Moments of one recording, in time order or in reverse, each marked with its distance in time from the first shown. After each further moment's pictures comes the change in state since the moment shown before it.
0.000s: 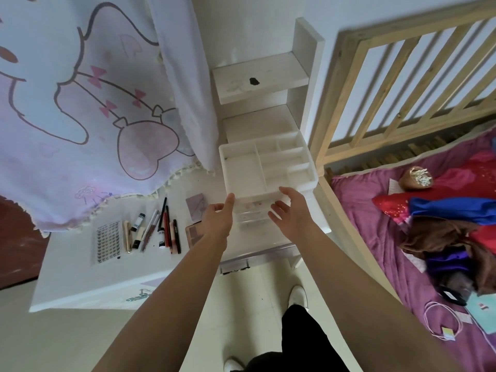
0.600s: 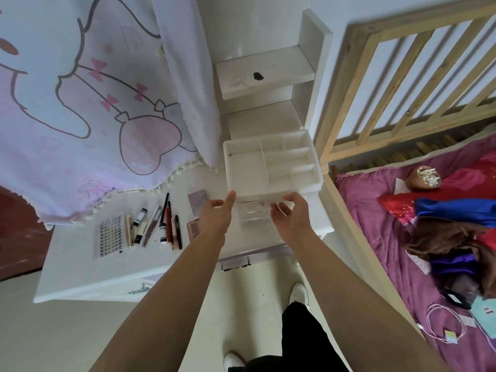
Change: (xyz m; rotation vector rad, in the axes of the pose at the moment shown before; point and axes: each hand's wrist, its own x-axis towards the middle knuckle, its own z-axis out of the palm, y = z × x) left_hand 0.000 0.005 -0.004 0.035 0.040 0.000; right_hand 0.011 0.016 -0.004 0.244 0.051 -0.058
